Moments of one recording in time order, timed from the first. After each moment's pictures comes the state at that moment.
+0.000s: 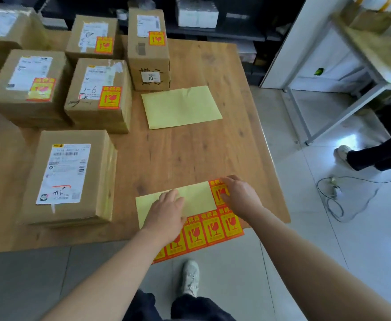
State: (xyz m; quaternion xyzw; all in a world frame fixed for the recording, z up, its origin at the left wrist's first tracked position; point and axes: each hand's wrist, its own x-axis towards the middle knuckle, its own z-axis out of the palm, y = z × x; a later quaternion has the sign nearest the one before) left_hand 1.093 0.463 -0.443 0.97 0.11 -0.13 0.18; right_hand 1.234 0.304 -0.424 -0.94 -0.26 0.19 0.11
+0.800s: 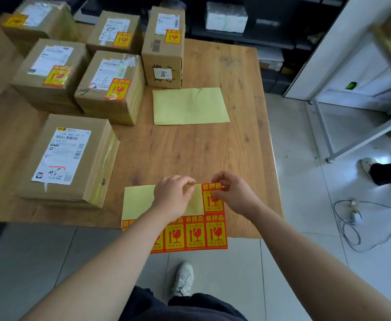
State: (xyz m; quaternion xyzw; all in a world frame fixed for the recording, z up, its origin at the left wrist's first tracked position) left_hand 1.139 0.435 -0.419 0.89 0.28 -0.03 0.36; right_hand 1.261 0.293 -0.410 -0.80 -0.21 0.38 0.41
